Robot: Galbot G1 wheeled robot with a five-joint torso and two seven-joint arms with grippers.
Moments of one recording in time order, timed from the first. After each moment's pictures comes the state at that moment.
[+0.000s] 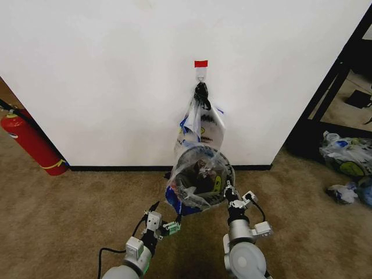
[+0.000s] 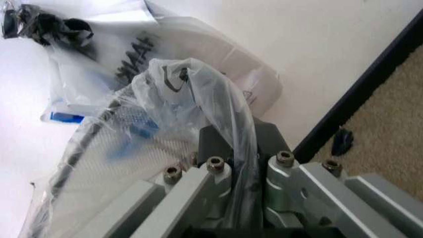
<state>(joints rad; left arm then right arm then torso) 1.46 -1.07 -0.10 -1.95 -0.32 0.00 -0.17 -1.36 1.25 0.08 1.91 1.12 0.46 0.26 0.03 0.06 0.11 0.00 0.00</state>
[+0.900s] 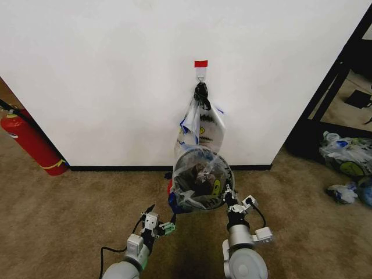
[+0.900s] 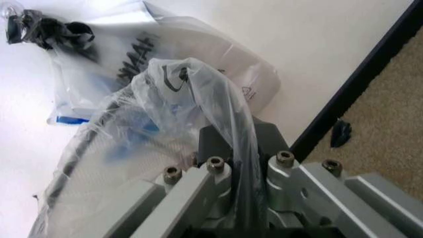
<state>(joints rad) 1.45 -1.05 -0.10 -1.87 -0.31 -0.01 -0.13 -1.39 1.25 0.08 1.95 1.13 0.46 0.27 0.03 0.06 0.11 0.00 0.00</state>
